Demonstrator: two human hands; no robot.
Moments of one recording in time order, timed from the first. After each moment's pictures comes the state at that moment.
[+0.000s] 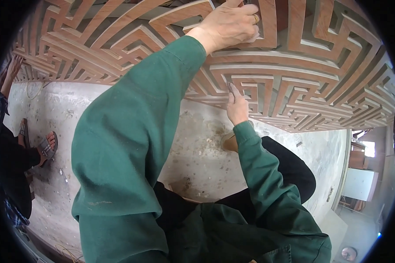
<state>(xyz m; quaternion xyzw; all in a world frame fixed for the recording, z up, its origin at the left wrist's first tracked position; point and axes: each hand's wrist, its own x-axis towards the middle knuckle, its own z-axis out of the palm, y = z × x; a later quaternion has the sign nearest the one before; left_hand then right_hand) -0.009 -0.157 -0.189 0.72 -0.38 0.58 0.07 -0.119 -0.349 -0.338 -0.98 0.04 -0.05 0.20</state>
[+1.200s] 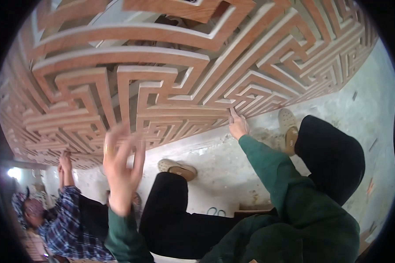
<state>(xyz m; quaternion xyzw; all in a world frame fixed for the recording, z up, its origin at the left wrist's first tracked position) -0.179 -0.090 -0.101 0.93 -0.25 0.23 0.11 -0.118 -0.326 -0.429 -0.88 0.17 -0.03 0.43</state>
